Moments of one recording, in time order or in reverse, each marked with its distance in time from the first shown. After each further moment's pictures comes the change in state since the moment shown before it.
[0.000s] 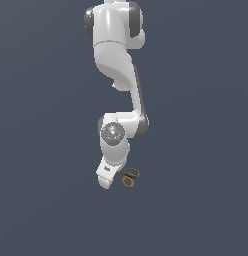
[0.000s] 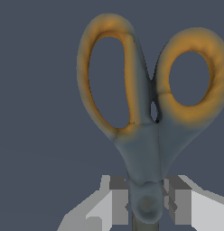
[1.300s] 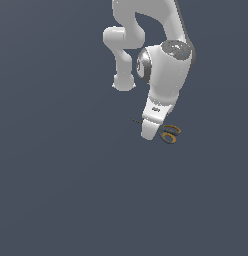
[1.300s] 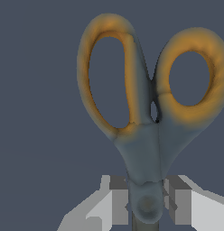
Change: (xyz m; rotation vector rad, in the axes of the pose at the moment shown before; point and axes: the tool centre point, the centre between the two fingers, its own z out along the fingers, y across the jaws) arm 0.084 -0.164 -0.180 -0.003 -0.003 -0.002
